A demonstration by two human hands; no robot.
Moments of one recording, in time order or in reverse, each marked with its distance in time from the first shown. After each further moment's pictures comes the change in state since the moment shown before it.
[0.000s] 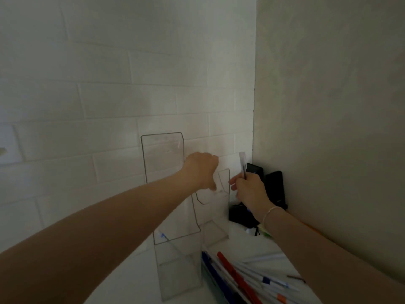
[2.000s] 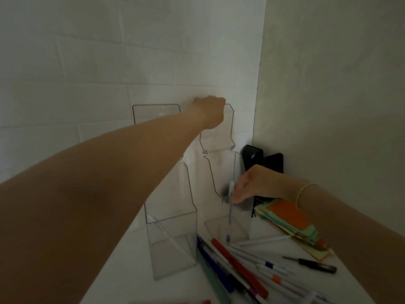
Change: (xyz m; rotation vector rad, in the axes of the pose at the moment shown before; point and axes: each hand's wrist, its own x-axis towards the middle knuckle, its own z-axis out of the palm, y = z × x) left_hand 0.079 -0.021 -0.022 -0.208 0.193 -0.038; right_hand -0.003 0.002 -0.041 -0.663 -0.642 -0.068
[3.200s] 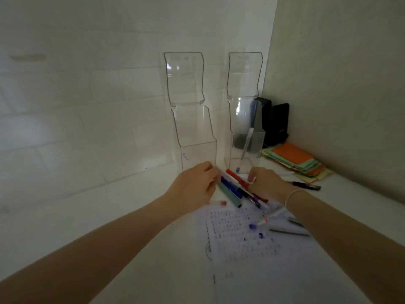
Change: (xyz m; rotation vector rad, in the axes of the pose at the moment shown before) left_hand -0.318 0.036 0.062 -0.404 -0.041 0.144; right_hand -0.094 0.015 0.123 -0.261 0.105 0.251
